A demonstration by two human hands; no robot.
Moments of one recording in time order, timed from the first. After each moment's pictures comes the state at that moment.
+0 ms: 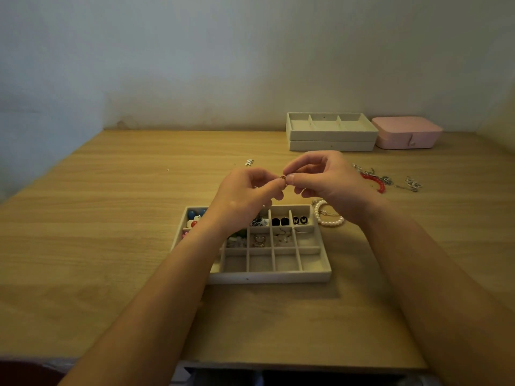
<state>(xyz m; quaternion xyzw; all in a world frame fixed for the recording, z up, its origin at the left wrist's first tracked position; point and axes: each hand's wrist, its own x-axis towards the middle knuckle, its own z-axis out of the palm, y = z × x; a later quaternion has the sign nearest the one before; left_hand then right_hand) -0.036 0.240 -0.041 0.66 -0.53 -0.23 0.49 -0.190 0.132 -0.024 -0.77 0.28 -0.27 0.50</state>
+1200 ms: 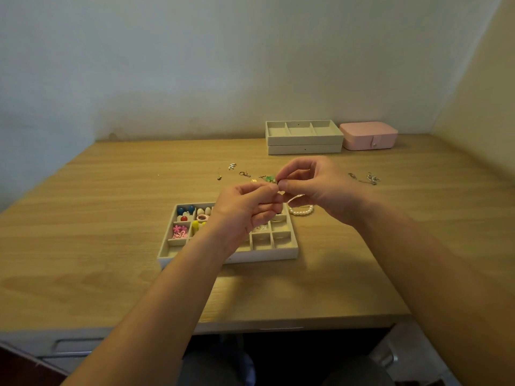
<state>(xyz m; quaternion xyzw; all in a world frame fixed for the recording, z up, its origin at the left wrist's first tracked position) -0.097 0.275 -0.029 0.48 -0.31 -0.50 0.65 -0.241 0.167 0.001 -0.75 0.27 -0.24 0.55</state>
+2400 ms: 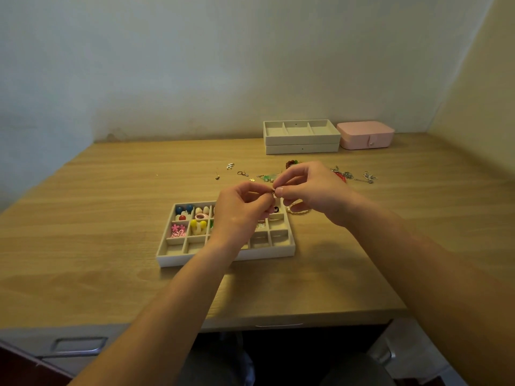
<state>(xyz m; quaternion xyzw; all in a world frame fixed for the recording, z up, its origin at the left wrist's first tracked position) -0.107 0.273 -0.046 0.60 -0.41 -0.28 0.63 -0.237 0.170 -0.008 -0.77 0.34 -0.23 0.48</state>
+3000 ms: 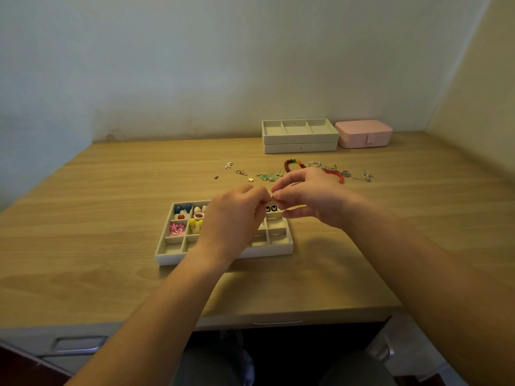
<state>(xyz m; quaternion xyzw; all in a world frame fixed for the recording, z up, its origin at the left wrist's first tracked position) -0.090 0.279 -0.057 0.63 -0.66 0.20 0.34 -0.239 0.173 -0.011 -0.69 0.36 -0.20 0.59</state>
